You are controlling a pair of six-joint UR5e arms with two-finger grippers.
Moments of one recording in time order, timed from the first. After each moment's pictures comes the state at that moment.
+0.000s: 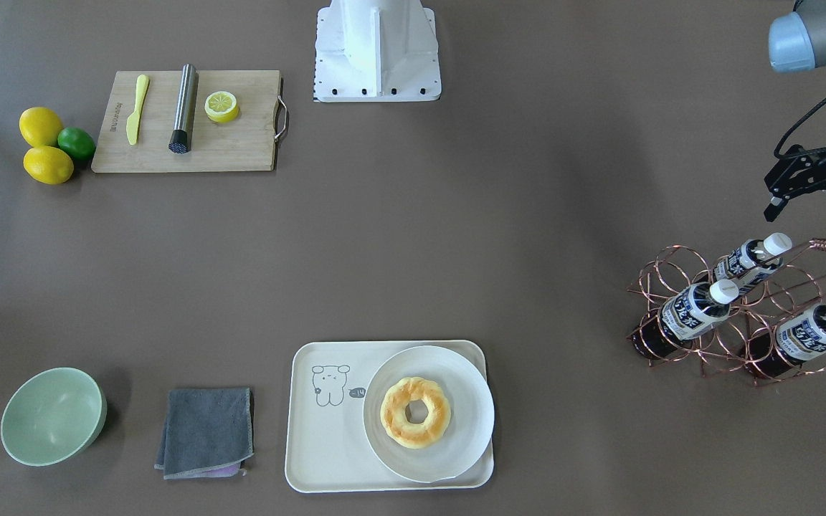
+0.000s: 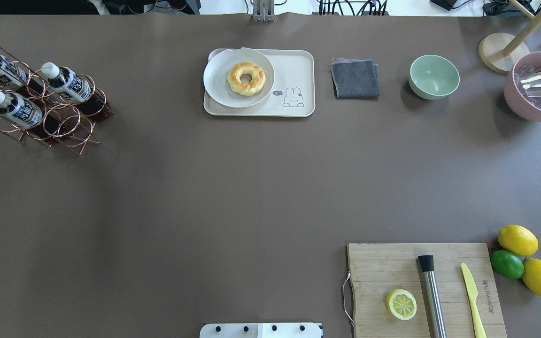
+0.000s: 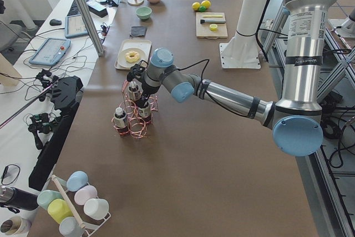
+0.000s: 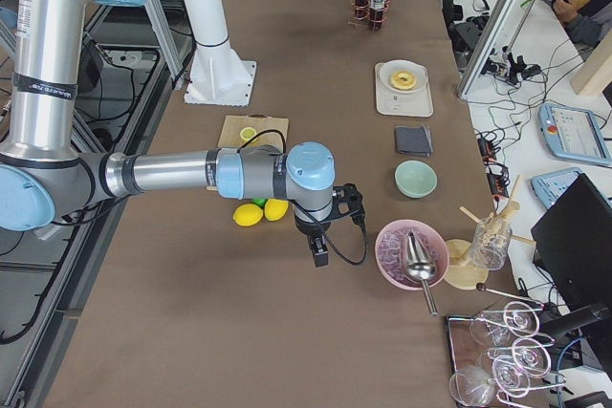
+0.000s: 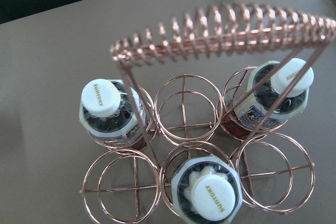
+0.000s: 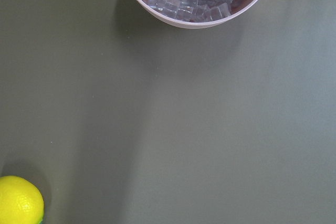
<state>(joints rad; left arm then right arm) -1.22 -1.58 -1.86 -2.06 -2.15 -0.44 1.60 -1.77 1.89 -1.65 2.34 -0.28</state>
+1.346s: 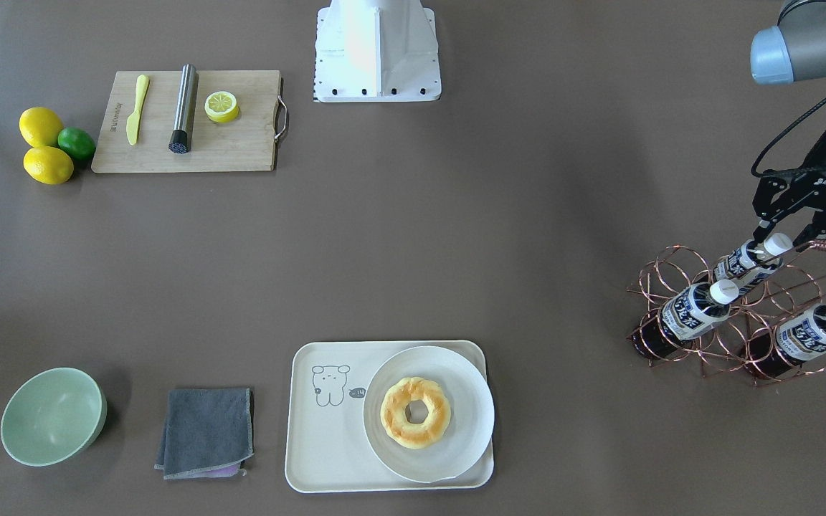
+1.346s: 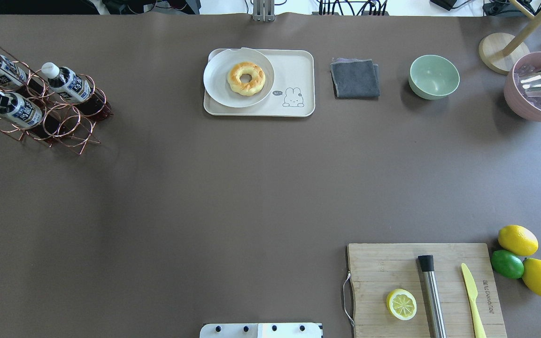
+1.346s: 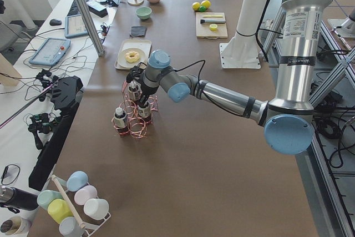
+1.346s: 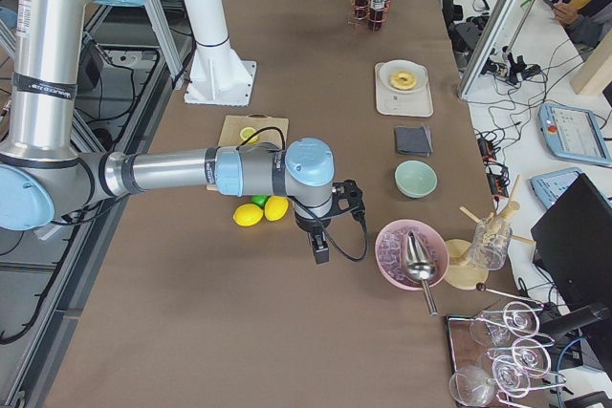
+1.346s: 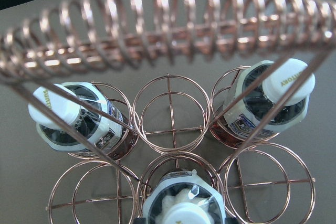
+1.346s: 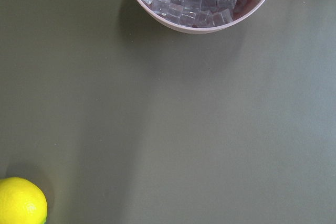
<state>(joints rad) -1.17 -1.61 -1.82 -2.07 -2.12 -0.46 1.60 -1.77 1.90 -1.65 2.34 -0.27</state>
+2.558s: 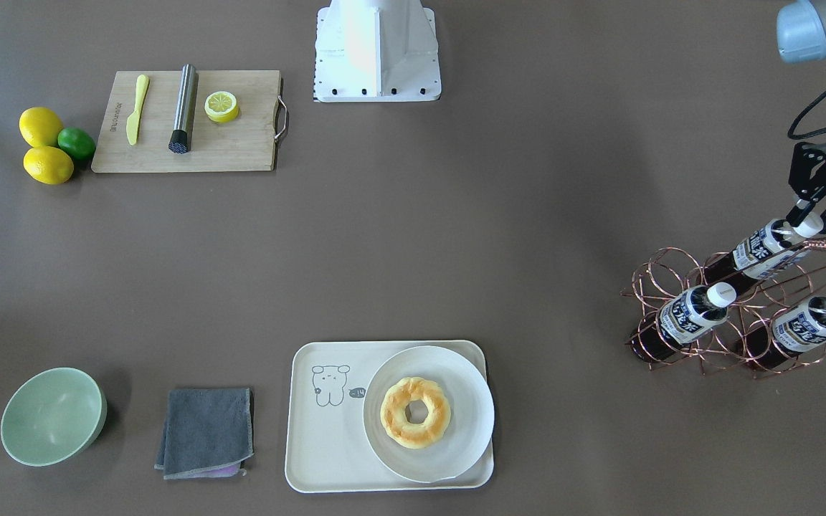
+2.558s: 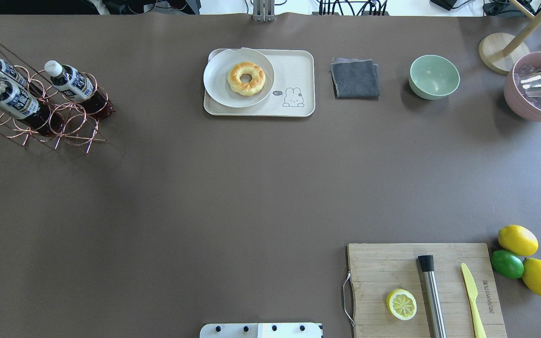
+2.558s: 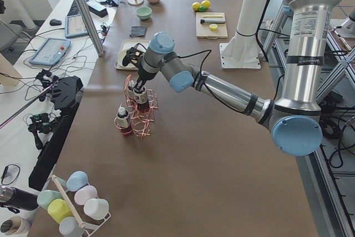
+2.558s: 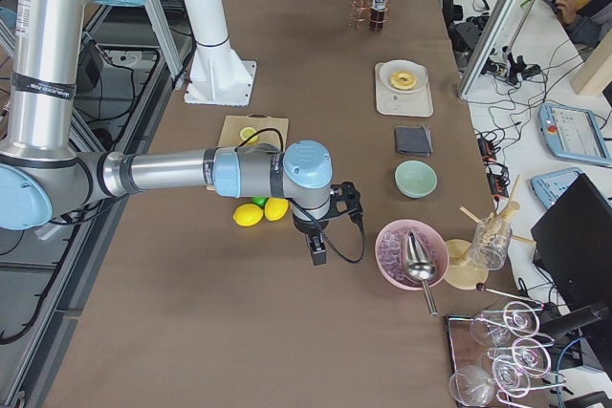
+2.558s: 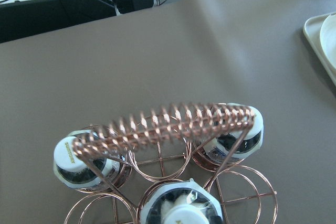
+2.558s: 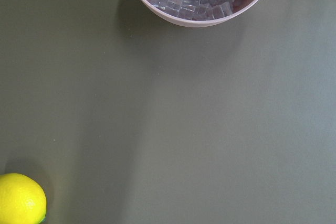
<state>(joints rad) -1.32 -1.62 -1.94 -2.05 -2.24 -0.48 1.60 -1.78 1.90 -1.65 2.34 -0.28</state>
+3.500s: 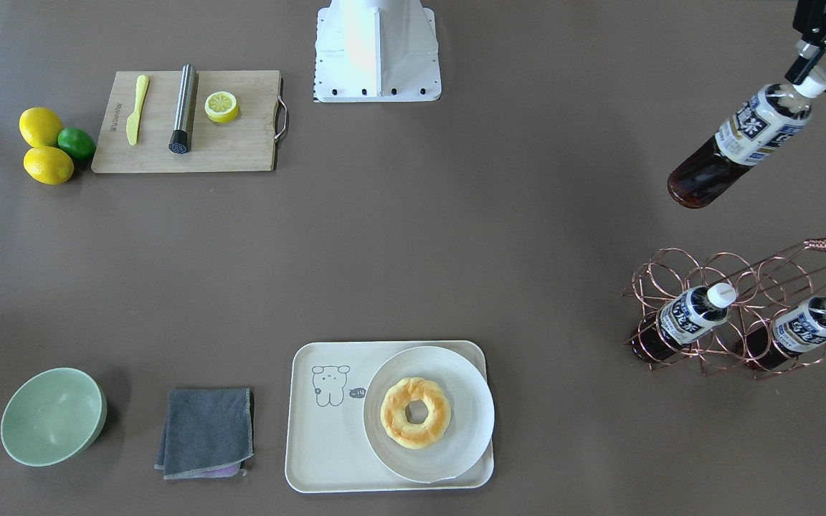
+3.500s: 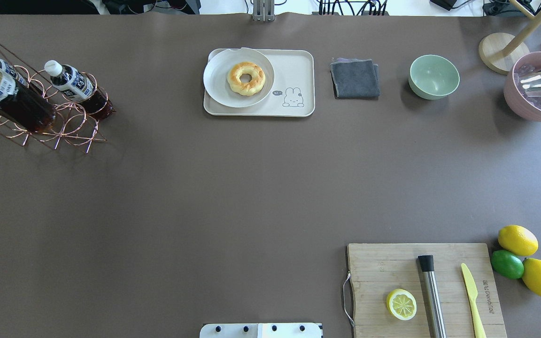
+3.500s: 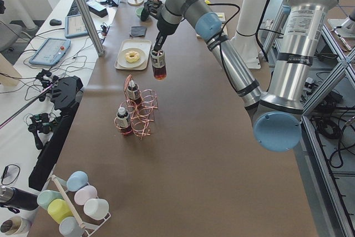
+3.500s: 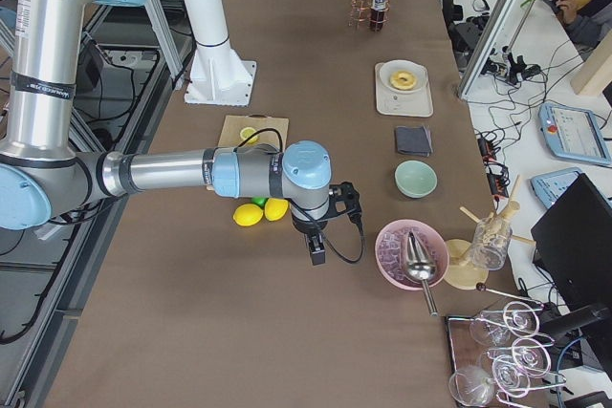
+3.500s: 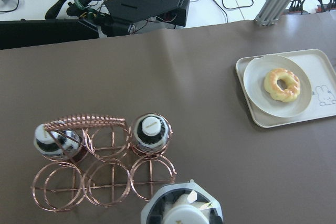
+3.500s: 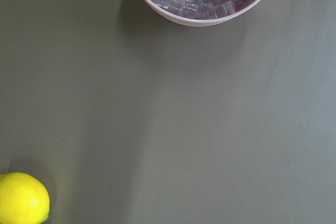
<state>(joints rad) -1.32 -1.77 -2.35 -1.45 -2.28 -0.59 1.60 -1.78 1.91 -1.65 2.35 -0.28</state>
